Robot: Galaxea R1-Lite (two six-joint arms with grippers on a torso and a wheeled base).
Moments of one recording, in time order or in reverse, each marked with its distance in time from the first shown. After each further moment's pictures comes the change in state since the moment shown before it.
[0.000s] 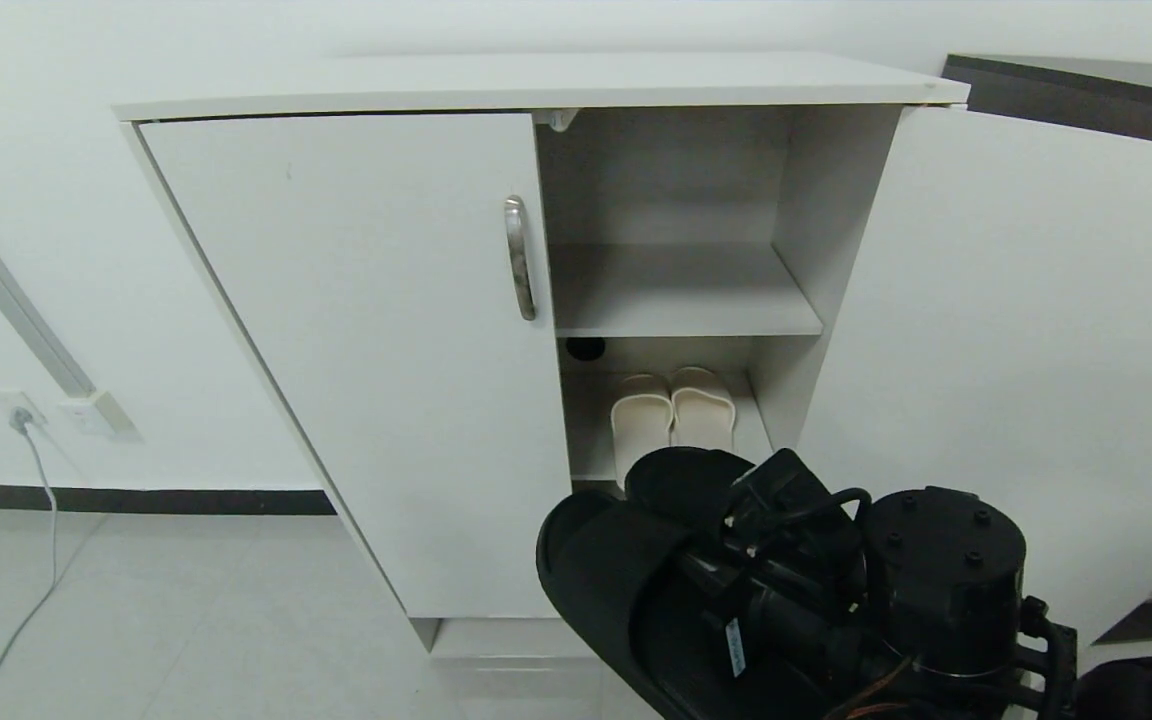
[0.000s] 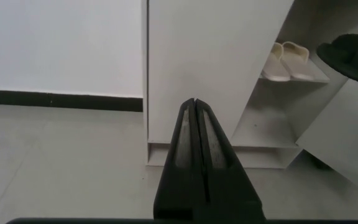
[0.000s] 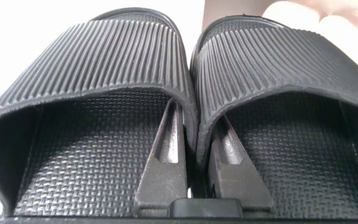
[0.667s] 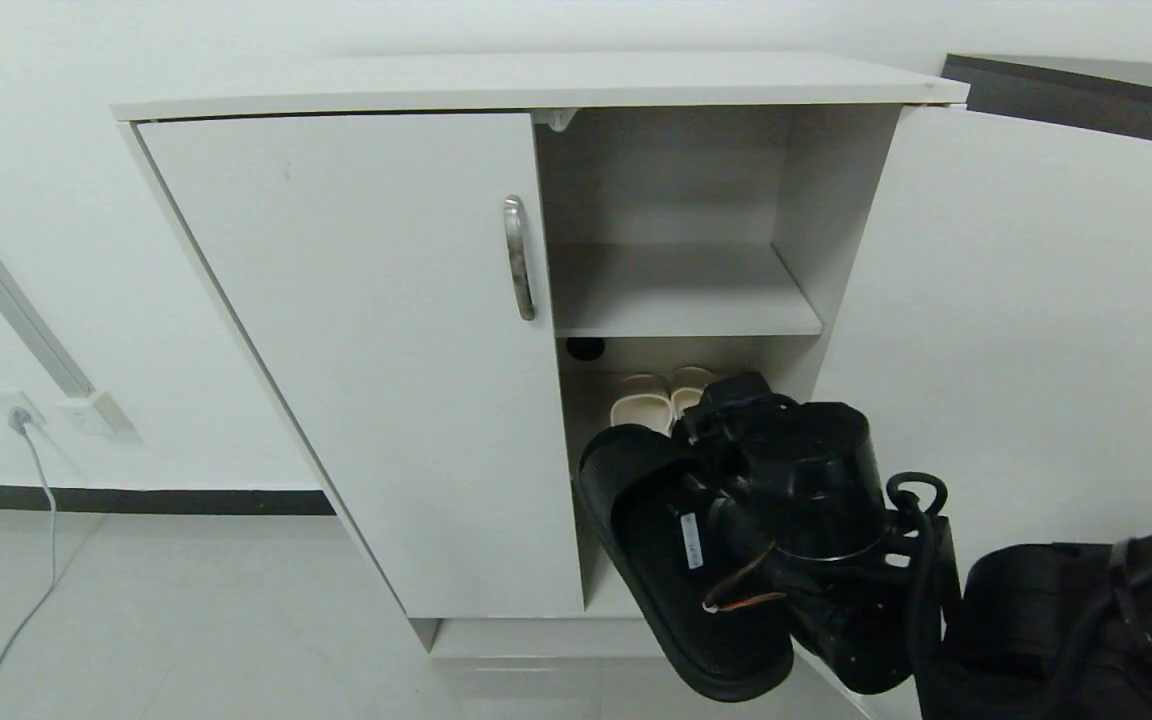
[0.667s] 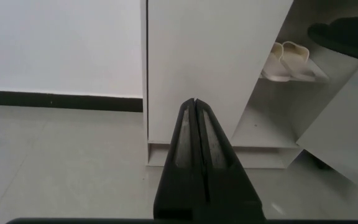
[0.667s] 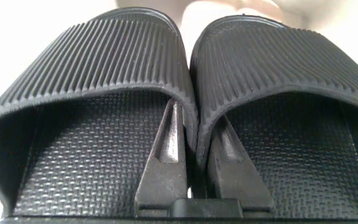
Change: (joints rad) left arm 0.000 0.000 0.000 0.000 0.001 0.000; right arm 0.015 0.059 -0.377 0.460 -0.375 0.131
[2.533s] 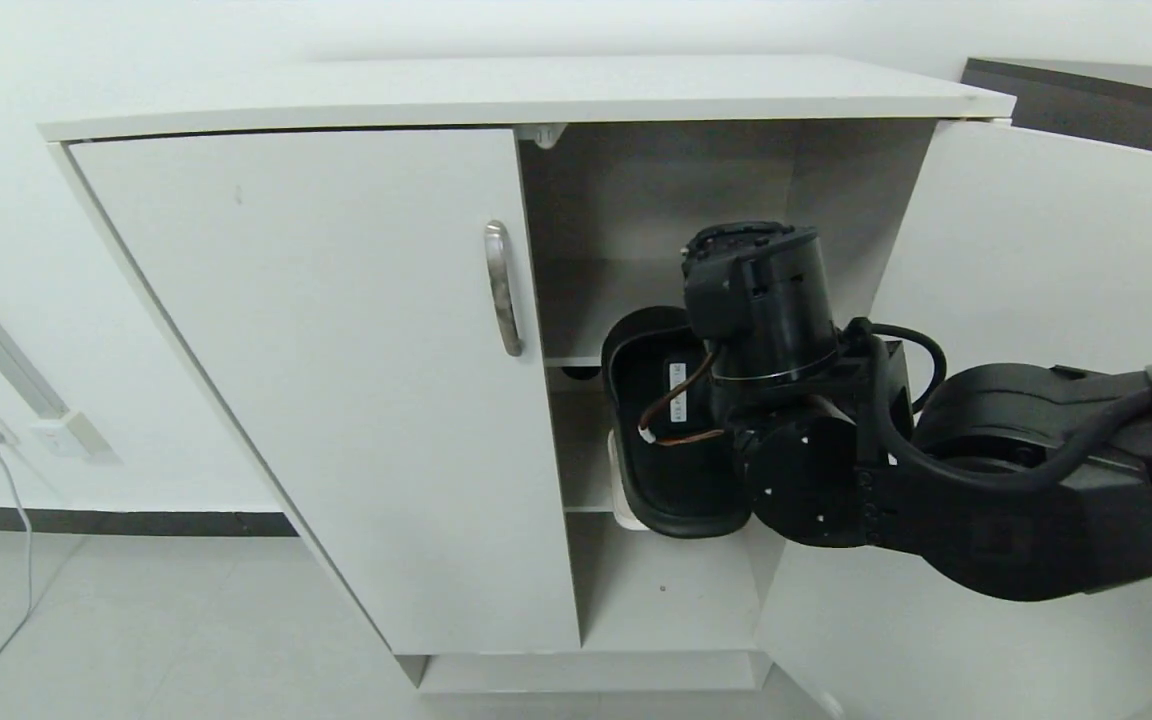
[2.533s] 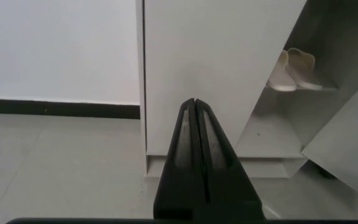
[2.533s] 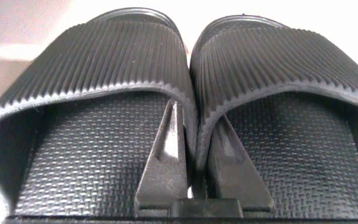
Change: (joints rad) left arm 0.000 0.000 0.000 0.000 -0.001 0.003; right arm -0.001 0.030 -0.455 0.366 -0.295 0.094
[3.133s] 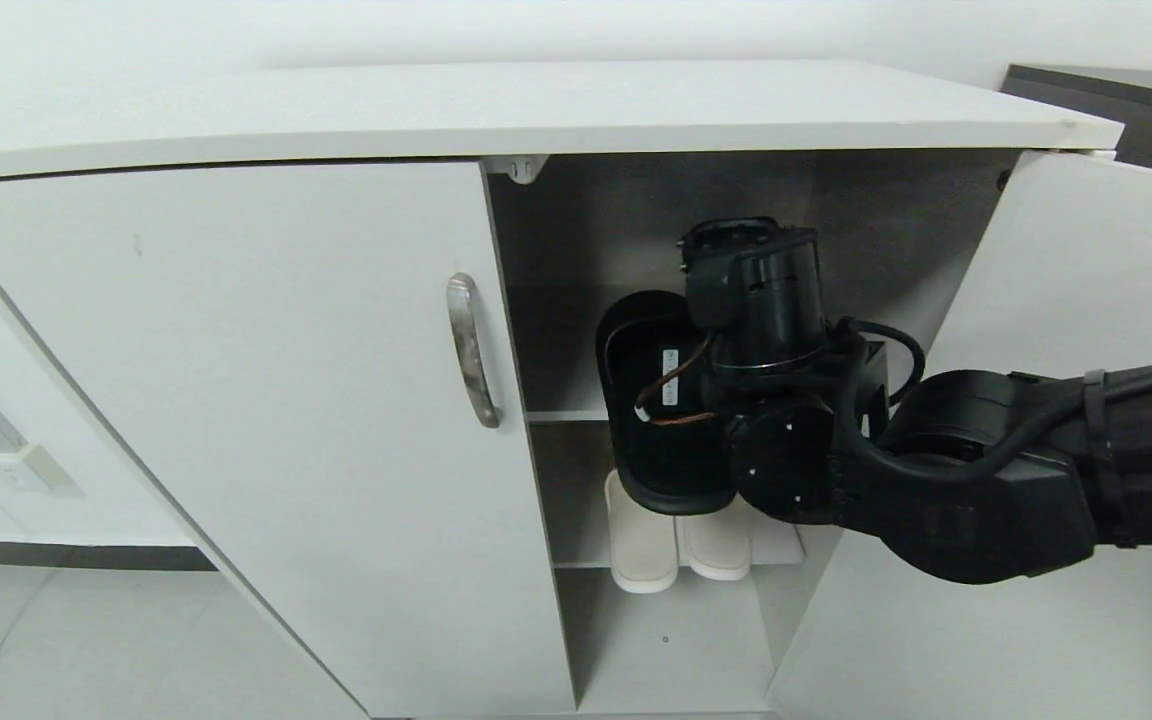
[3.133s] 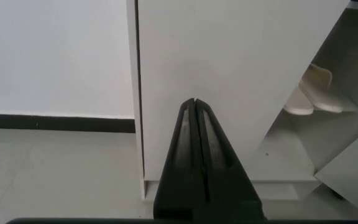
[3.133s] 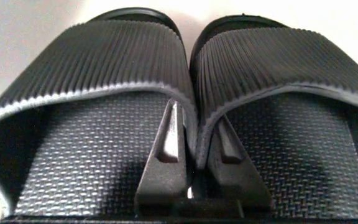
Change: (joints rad) left arm 0.000 0.000 0.000 -0.001 0.003 -0.001; right arm -0.042 0.048 -0.013 -0.128 0.046 -0.049
